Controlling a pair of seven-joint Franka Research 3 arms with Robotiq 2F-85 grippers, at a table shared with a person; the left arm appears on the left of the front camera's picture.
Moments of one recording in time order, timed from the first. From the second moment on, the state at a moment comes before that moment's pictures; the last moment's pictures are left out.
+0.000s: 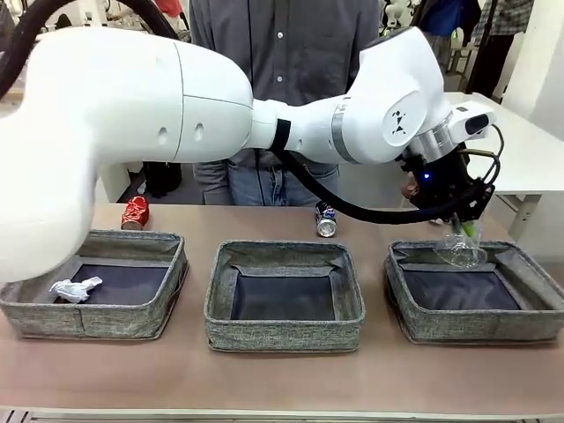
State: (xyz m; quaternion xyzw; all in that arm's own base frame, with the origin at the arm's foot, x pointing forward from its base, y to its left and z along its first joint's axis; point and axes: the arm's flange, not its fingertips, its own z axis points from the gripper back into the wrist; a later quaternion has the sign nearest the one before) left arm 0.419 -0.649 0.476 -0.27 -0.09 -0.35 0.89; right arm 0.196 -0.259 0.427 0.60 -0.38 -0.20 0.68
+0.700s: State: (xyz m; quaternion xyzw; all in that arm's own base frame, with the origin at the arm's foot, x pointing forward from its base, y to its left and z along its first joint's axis) left arm 0.422 -0.648 0.481 -0.27 -0.09 -0.35 0.89; right arm 0.196 -0.259 0.427 0.60 -0.38 -0.20 0.68
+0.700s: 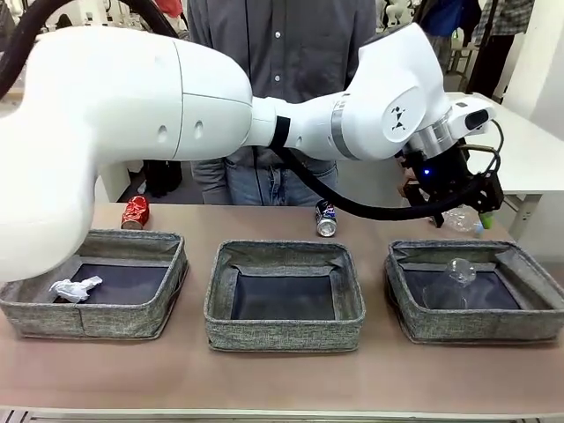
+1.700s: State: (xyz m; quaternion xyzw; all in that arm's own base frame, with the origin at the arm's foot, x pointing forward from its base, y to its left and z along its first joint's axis) left arm 0.383 -0.403 0.567 -0.26 0.03 -0.27 0.93; right arm 0.327 -0.125 0.449 0.65 -0.22 -0.05 0.73
